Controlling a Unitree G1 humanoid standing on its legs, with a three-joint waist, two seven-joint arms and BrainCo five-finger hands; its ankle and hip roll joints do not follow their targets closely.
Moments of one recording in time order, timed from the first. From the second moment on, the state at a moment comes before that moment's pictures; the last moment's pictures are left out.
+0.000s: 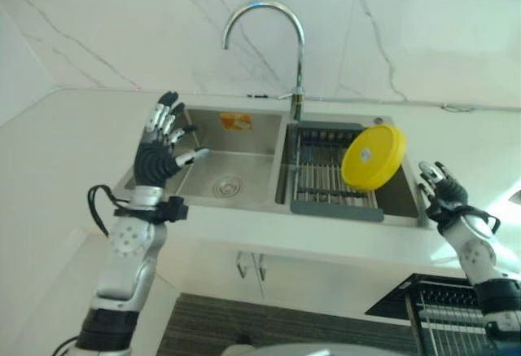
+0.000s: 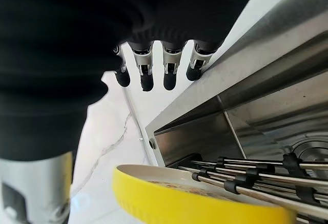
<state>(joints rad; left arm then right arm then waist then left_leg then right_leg) -0.02 0.51 0.04 -0.23 -0.42 -0.22 0.08 -0.23 -0.56 -0.11 0.35 0.85 0.23 -0.15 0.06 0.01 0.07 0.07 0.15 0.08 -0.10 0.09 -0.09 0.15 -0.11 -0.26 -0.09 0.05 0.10</state>
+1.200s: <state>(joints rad) -0.08 0.52 0.00 -0.23 -0.46 -0.22 0.12 -0.35 -0.60 -0.01 0.47 0.84 0.32 -0.12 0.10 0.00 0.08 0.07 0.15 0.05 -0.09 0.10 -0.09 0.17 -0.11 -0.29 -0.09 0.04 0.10</state>
